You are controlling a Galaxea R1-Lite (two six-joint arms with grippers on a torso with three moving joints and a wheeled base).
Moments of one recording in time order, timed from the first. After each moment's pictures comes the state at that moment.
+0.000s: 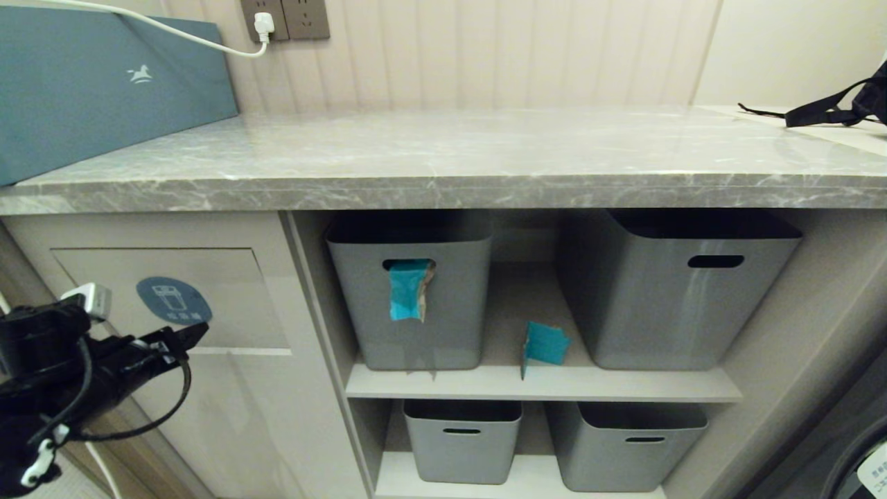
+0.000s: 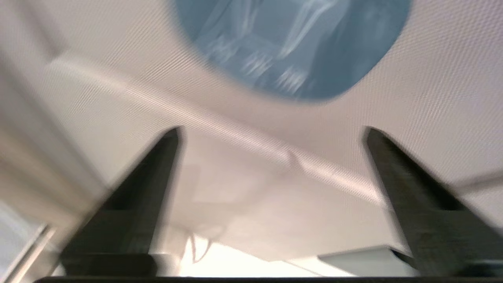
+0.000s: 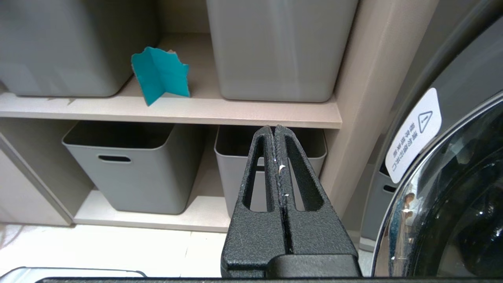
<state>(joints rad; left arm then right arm) 0.23 1.82 -0.43 -1.09 -0.07 -0.22 0.00 0.00 0.00 0.00 0.00 0.00</state>
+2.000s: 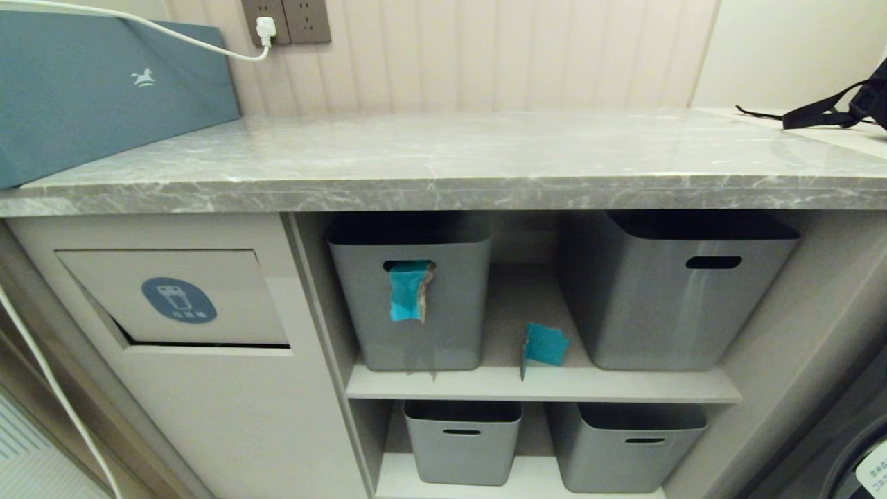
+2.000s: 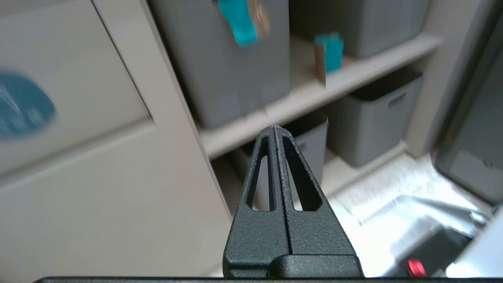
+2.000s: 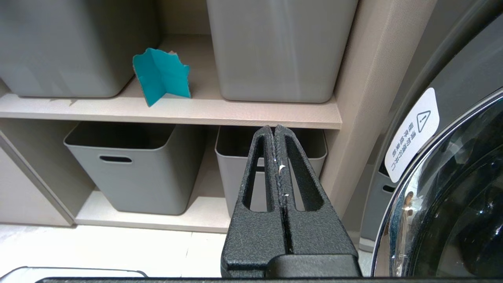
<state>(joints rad) -0.13 0.34 -0.01 -0.35 -0.38 0.18 0.00 0.00 0.00 0.00 0.00 0.00</state>
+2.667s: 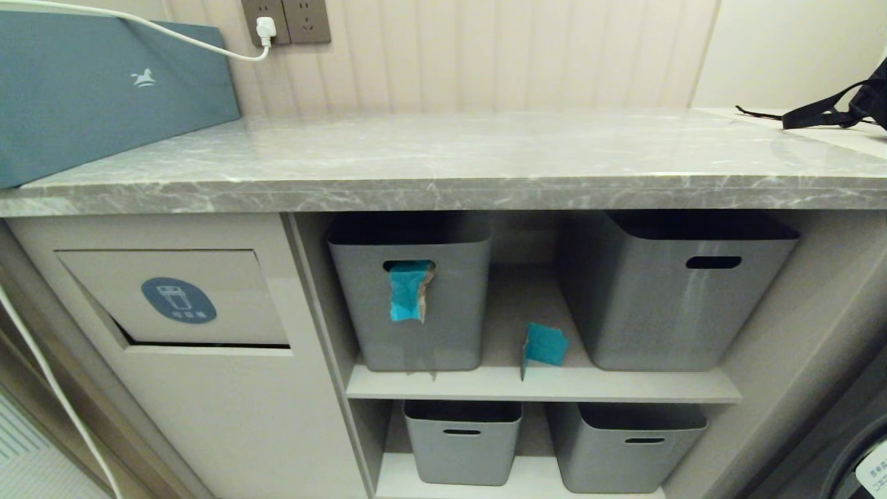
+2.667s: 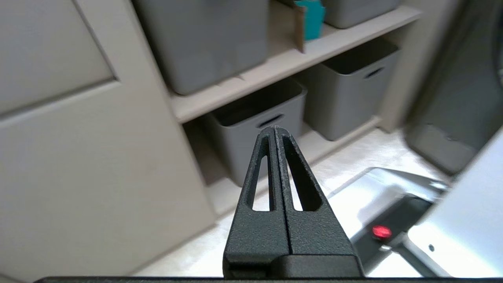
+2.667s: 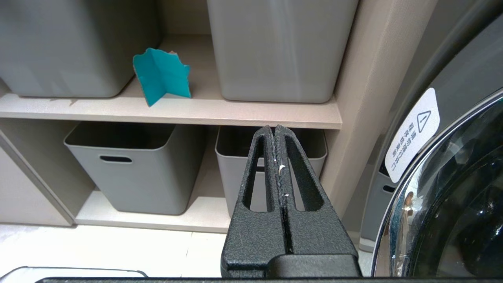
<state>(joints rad) -0.10 0.28 -0.01 -0.18 -0.45 0.15 0.00 0.00 0.00 0.00 0.00 0.00</state>
